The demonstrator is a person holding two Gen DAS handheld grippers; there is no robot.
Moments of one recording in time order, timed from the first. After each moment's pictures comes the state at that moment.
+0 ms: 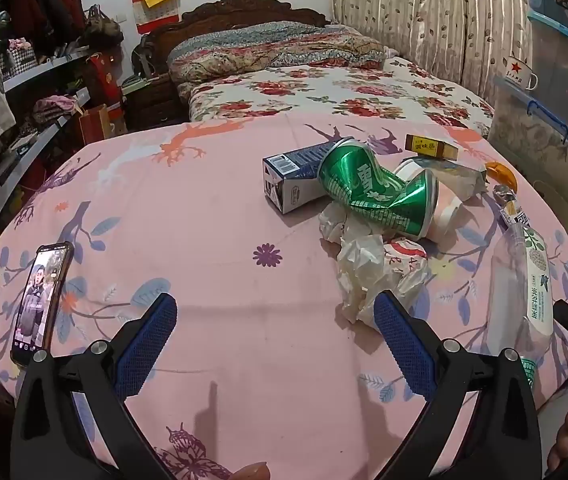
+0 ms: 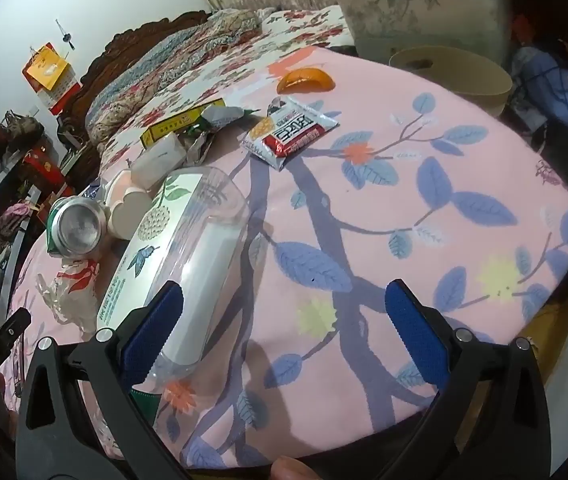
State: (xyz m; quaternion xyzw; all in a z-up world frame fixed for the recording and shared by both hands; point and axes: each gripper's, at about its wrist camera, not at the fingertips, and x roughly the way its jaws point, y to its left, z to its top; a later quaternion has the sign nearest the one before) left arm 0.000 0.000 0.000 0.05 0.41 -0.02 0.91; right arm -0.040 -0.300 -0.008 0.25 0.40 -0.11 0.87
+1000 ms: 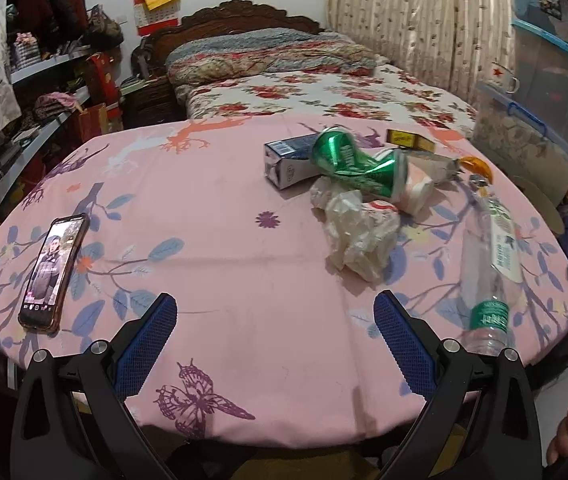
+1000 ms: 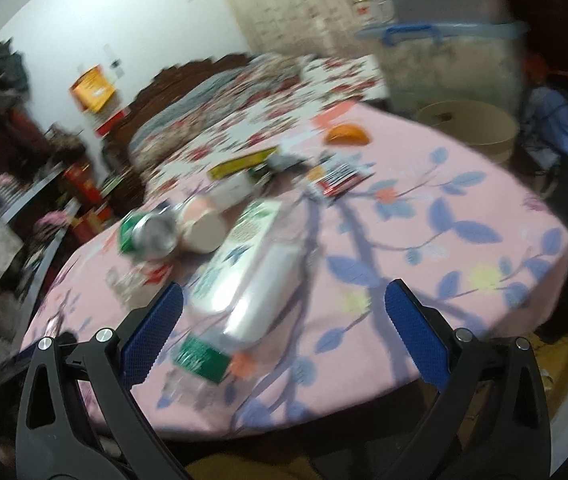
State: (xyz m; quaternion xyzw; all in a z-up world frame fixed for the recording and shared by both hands) left arm -0.064 0.012 0.008 0.03 0.39 -0.04 0.92; right arm -0.095 -0.269 0.038 0.23 0.32 -0.05 0.92
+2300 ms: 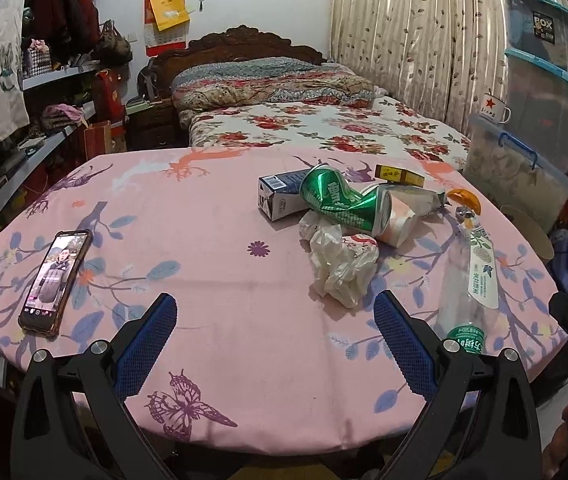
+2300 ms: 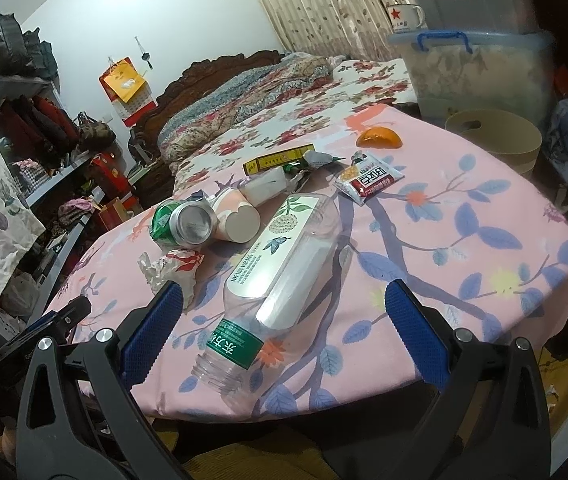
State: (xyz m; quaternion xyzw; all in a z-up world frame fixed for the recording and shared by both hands) left arm -0.077 0.008 0.024 0.01 0.34 -0.04 0.94; right arm -0.104 -0.256 0.042 0.22 0.30 -0.01 0.93
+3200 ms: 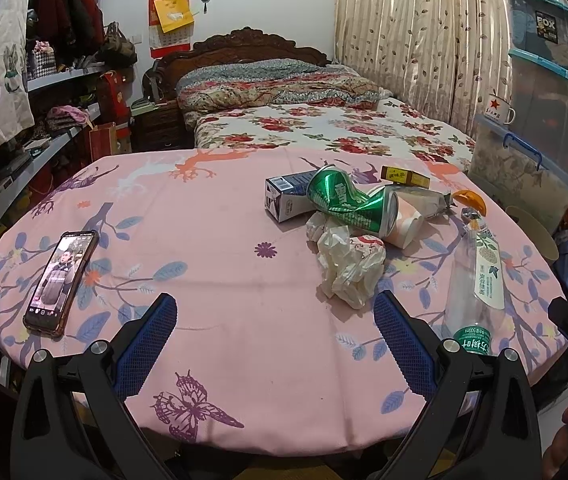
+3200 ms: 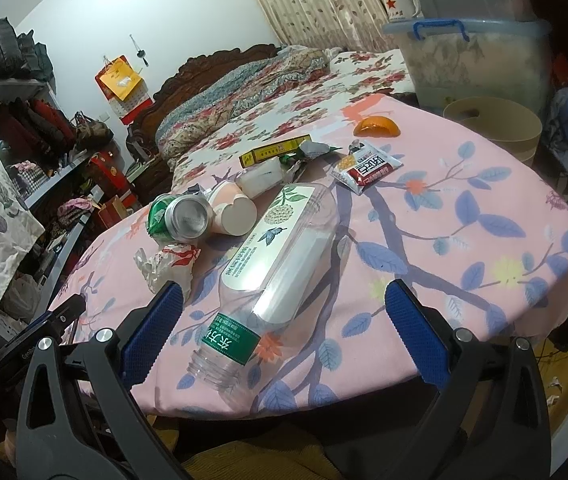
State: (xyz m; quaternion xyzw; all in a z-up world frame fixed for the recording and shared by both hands) left arm -0.075 0.012 0.024 0.01 0.34 -0.03 0.94; right arm -0.101 -0.258 0.035 0.23 0.31 -0.01 0.92
